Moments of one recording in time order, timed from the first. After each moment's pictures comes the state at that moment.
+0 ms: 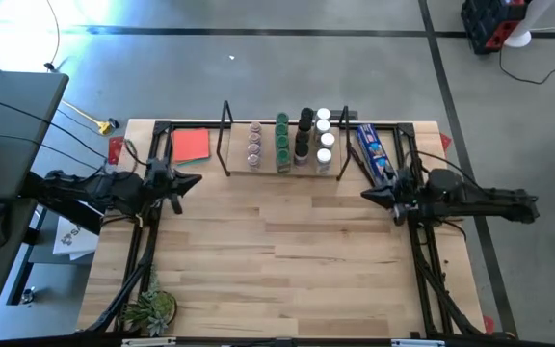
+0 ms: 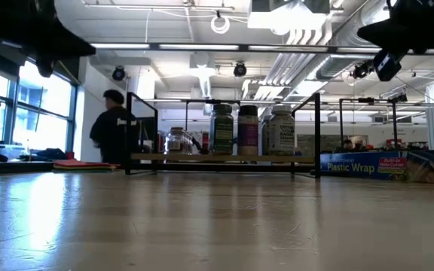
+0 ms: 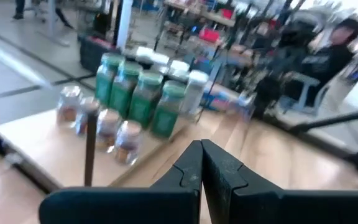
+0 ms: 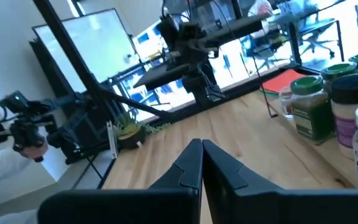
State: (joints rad) left arm -0.19 0.16 0.32 -0.31 -0.59 -0.38; right arm -0.04 0.20 0.25 -0.08 -0.06 0.39
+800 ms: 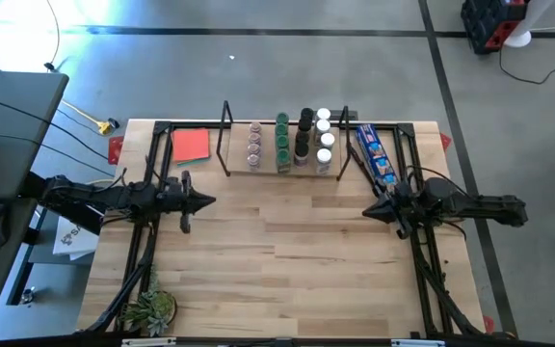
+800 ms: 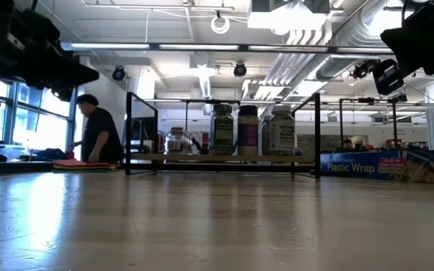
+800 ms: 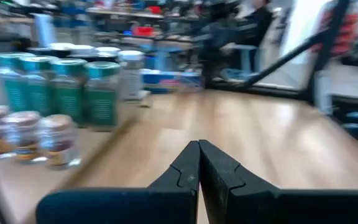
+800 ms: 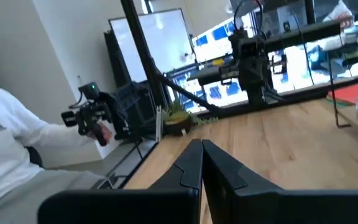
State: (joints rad) left arm -0.14 0.14 0.01 0.06 -0.26 -0.11; right arm -0.03 0.01 0.01 0.11 -0.29 0.31
